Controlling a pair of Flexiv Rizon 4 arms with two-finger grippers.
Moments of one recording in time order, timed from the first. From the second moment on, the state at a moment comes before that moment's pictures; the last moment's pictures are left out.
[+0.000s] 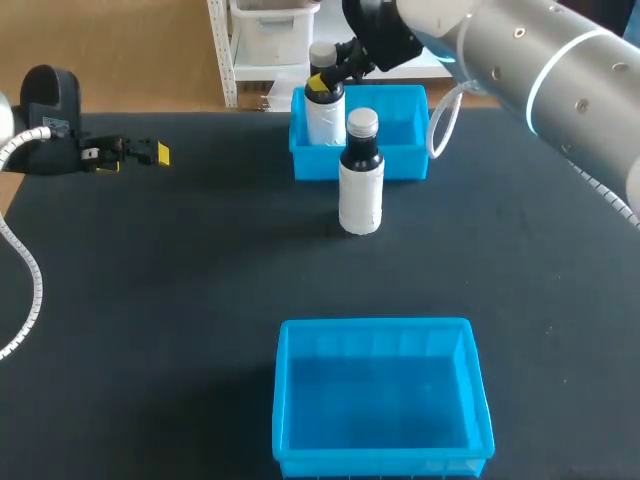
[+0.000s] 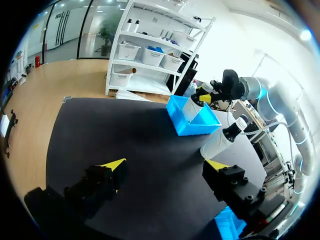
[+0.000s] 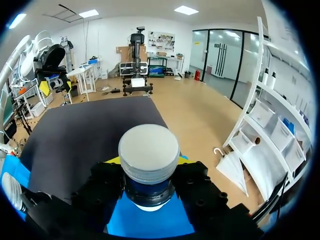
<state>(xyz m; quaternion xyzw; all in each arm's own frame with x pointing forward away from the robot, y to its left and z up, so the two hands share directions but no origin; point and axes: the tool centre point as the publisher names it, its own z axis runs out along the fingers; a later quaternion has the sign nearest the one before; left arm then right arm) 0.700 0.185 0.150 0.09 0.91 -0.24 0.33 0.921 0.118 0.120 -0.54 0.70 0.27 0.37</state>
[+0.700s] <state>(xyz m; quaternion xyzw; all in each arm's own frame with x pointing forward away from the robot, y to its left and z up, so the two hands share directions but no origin) 0.700 0.185 0.150 0.09 0.91 -0.24 0.33 0.924 0.066 0.131 -0.53 0.73 0.28 0.35</state>
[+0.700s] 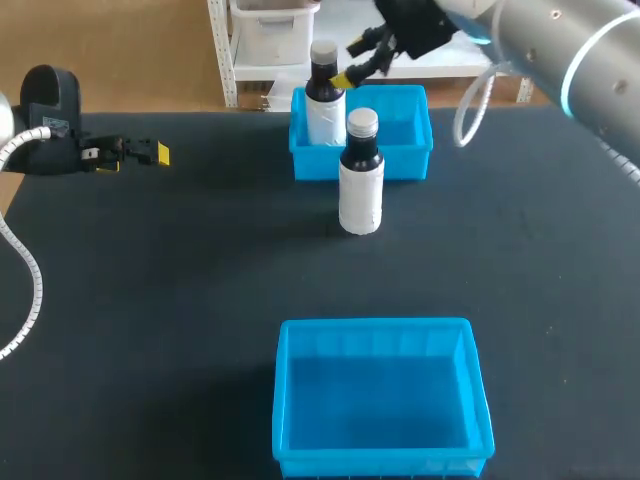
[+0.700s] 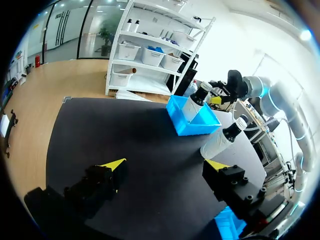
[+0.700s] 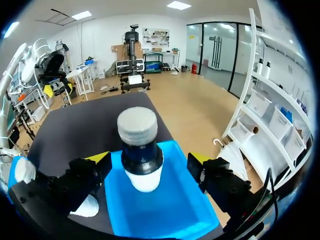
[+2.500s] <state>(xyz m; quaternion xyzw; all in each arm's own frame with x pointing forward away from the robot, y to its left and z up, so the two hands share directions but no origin) 0.700 0.185 0.150 0.09 0.91 -0.24 0.33 0.733 -0.009 0.130 -0.60 0.64 0.38 0.29</state>
